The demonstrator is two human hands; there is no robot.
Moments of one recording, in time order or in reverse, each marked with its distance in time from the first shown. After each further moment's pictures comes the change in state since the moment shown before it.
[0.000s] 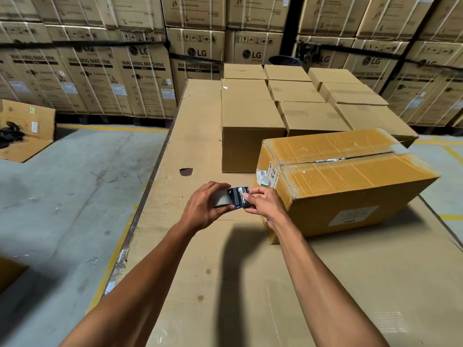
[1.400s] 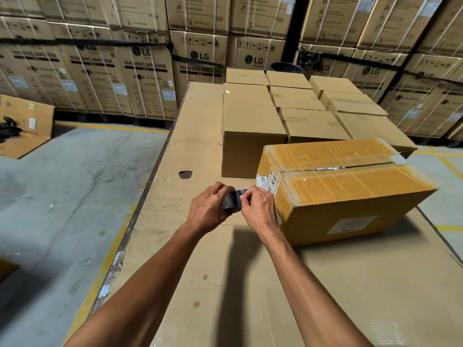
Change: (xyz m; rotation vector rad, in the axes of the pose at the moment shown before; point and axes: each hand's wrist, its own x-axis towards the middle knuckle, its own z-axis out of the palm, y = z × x) left_hand 0.013 0.009 0.013 0.332 -0.013 0.008; right_hand -0.020 -0.013 0.024 -0.821 0.278 -0.563
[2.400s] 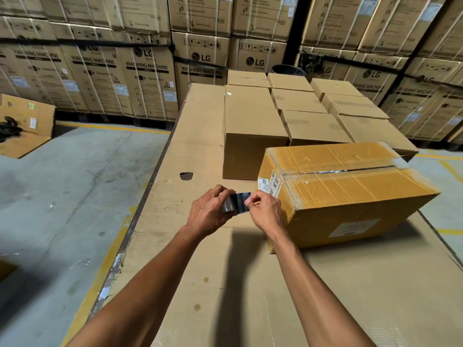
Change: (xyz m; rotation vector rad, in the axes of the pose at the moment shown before) left_hand -0.002 -0.005 0.002 0.030 -0.009 0.008; right_hand 0.002 0.009 -0.008 0.126 -0.131 0.229
